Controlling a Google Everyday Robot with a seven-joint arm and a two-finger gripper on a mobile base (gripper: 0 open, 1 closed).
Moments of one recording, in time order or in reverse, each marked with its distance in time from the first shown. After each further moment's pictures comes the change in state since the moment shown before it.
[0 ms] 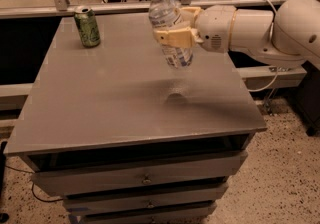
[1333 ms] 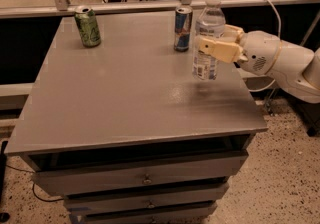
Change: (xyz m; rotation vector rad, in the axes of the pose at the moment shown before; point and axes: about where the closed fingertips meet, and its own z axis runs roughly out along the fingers) arm 0.036 -0.023 -0.092 0.002 -0.261 0.195
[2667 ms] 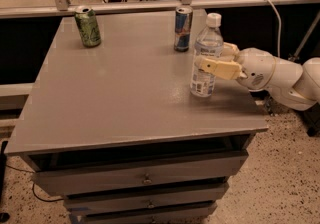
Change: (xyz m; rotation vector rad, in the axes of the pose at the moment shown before) arm 0.037 0.015 -0.011 -0.174 -0.057 0.037
